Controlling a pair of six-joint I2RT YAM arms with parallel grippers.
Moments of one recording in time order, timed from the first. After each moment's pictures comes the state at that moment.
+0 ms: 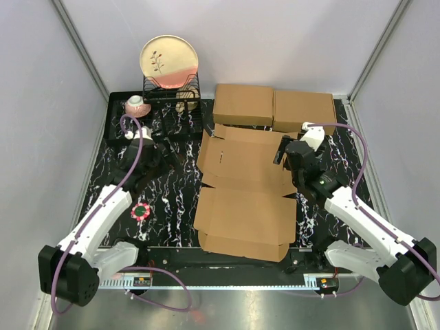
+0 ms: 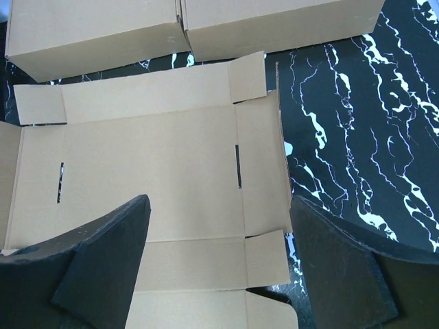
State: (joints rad) left arm -0.30 1.03 0.81 -0.45 -0.05 -0.69; right arm 0.59 1.04 0.84 -0.33 0.66 0.50
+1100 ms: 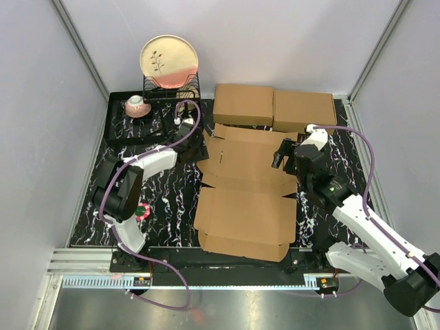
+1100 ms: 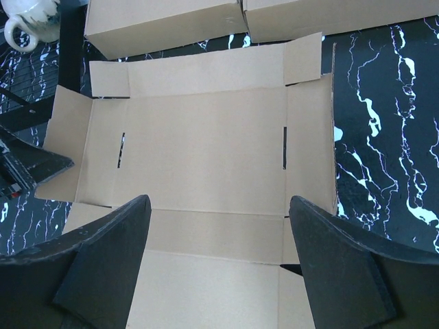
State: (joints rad) left arm -0.44 1.75 1.10 -0.18 -0.11 -0.59; right arm 0.59 0.93 0.85 -0.38 0.48 0.55
